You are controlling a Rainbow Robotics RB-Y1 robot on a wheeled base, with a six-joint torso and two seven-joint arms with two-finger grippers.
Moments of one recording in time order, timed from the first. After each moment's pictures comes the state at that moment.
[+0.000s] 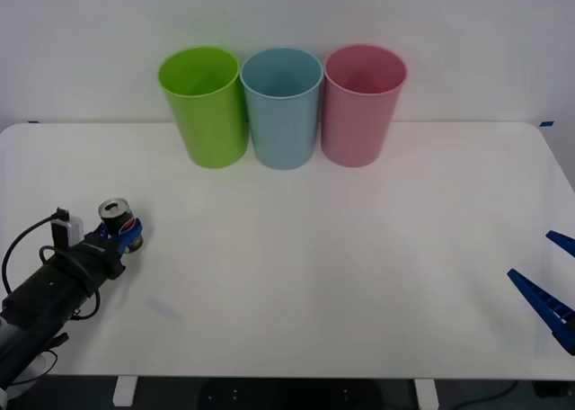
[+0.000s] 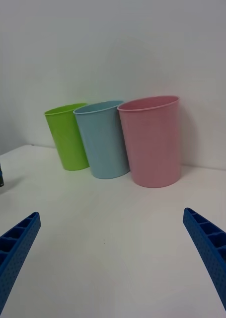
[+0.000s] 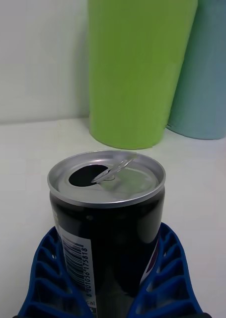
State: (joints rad) right arm 0.35 -0.40 -0.52 -1.66 0.96 -1.22 0.00; left arm -0.14 0.29 0.38 -1.06 -1.15 -0.80 -0.32
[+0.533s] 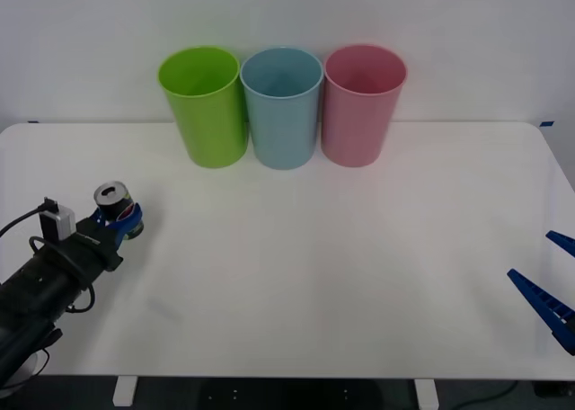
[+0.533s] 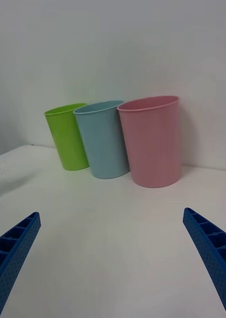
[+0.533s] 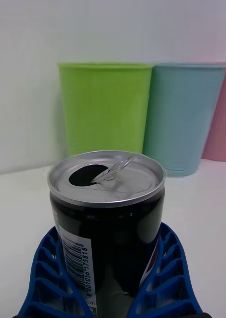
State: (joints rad) right arm 0.35 -0.40 -0.52 -1.66 0.96 -1.22 0.00; left arm -0.03 0.29 0.32 -1.32 -1.09 -0.80 -0.28
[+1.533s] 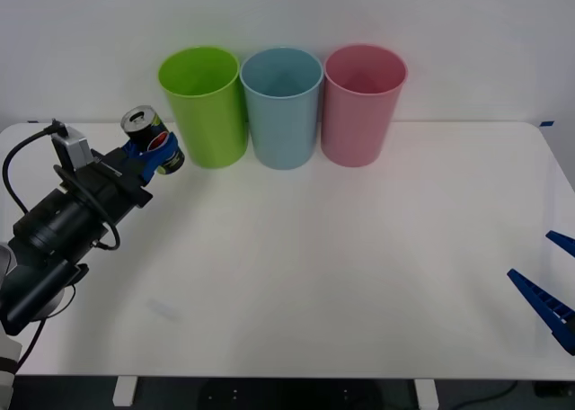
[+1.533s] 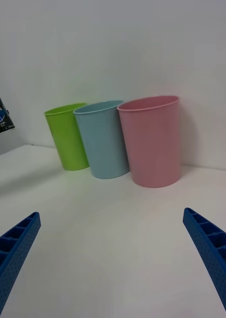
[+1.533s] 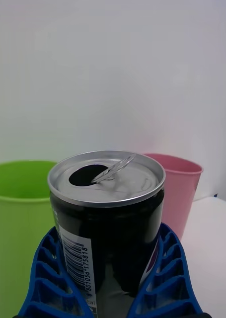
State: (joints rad) right arm 0.35 -0.40 -0.52 -1.66 0.96 -1.22 0.00; left arm -0.17 0.28 0.24 -1.51 -1.12 -0.80 0.03
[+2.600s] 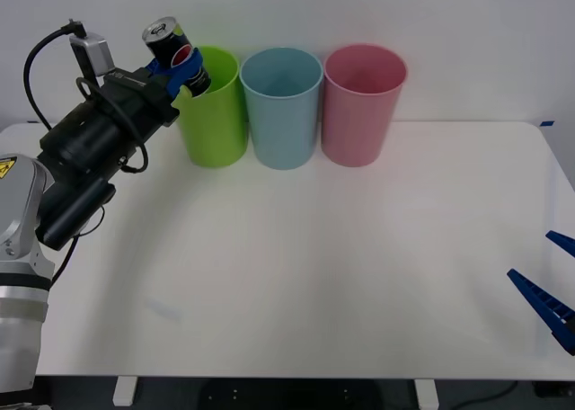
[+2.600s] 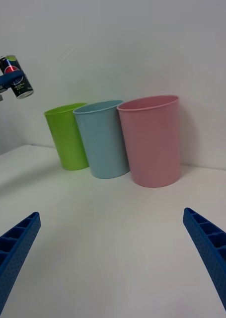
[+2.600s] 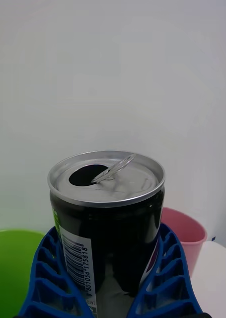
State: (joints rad) right arm 0.35 -0.40 -0.52 -1.66 0.96 -1.22 0.00; left arm -0.42 0.28 0.18 -1.50 -1.27 -0.65 0.27
